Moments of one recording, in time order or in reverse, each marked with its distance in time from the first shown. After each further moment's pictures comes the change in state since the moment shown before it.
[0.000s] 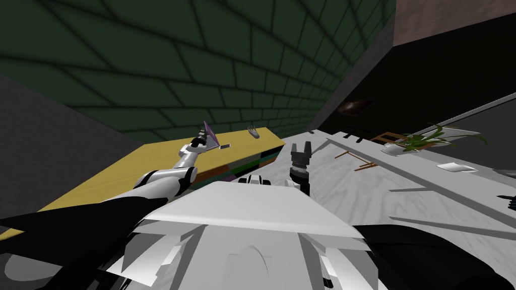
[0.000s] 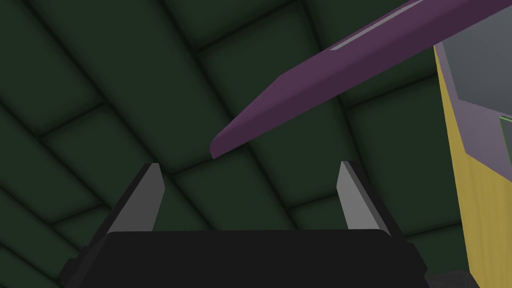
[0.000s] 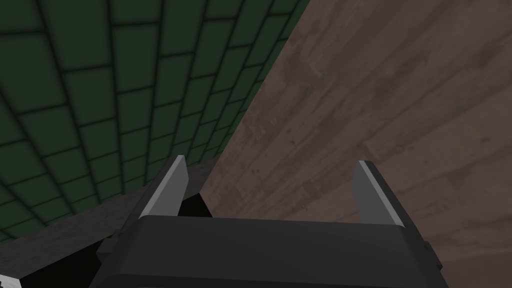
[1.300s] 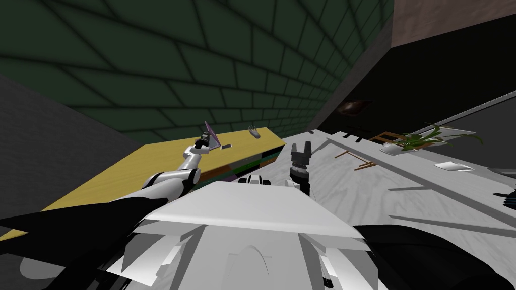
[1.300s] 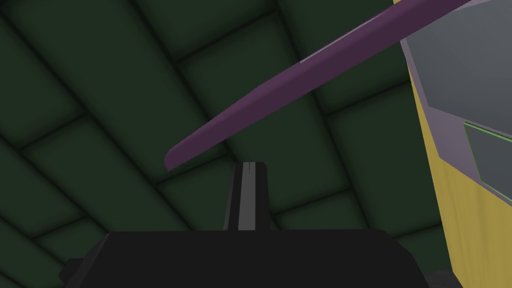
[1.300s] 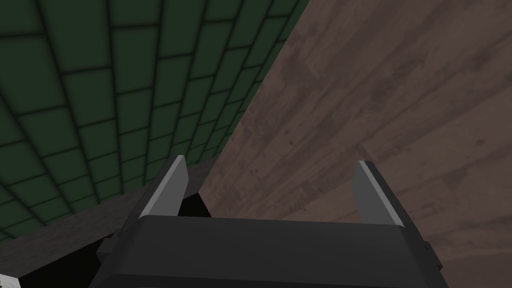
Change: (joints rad) left arm 0.022 -0.063 0.031 -0.037 -0.037 0.040 -0.024; right arm 0.000 0.000 0.000 0.000 0.000 0.000 0.000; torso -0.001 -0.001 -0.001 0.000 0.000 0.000
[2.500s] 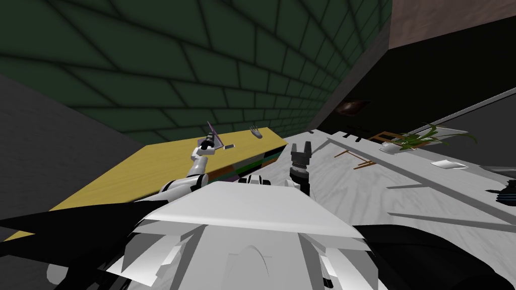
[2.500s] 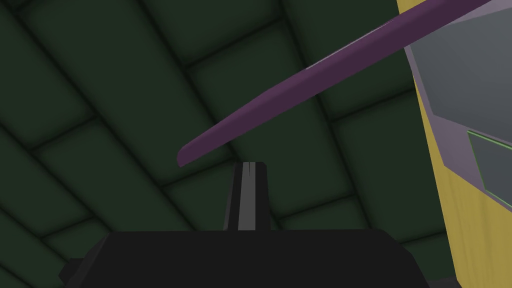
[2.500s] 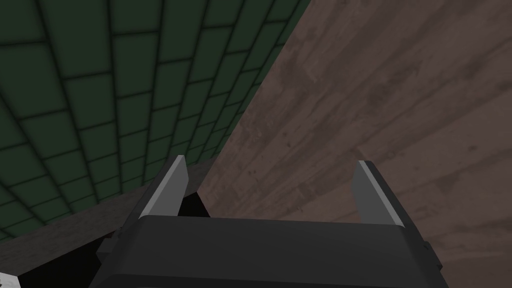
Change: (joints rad) left arm 0.090 -0.183 0.081 -0.309 -0.083 0.143 -0.065; right arm 0.000 0.000 0.000 0.000 0.000 0.000 0.000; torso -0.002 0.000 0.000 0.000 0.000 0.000
